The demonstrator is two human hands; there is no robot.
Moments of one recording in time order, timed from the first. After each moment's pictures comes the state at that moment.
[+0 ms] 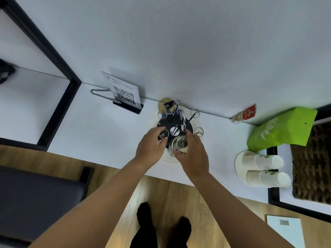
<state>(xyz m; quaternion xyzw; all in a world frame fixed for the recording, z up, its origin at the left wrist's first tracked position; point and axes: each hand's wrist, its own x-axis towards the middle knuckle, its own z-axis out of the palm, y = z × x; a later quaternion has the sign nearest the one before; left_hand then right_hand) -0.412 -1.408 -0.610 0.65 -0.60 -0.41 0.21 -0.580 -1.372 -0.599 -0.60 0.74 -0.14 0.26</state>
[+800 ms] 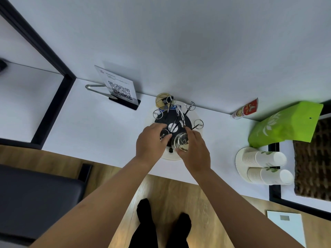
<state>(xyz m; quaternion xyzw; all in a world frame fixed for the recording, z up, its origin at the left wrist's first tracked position) -0.430 -1.412 -0.620 0.67 -0.66 -0.29 0.20 -0.598 -1.379 -0.622 -0.62 0.74 -0.11 0.25</state>
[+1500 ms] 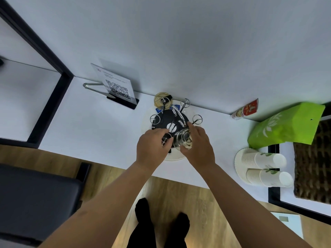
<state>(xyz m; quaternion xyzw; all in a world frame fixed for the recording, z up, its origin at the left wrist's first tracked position) -0.444 -1.402 -0.628 0.66 -0.67 -0.25 0.23 -0.625 -1.396 -0.633 -0.64 0.72 -0.11 0.26</state>
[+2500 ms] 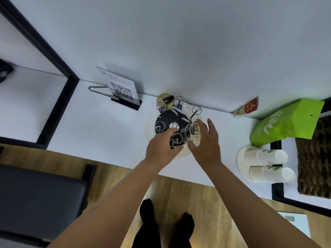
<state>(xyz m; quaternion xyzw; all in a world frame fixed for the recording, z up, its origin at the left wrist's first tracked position) -0.451 -1.394 -0.629 0.63 -0.66 -0.37 0.18 -0.631 -1.388 -0.622 -0.59 0.75 -0.17 0.26</state>
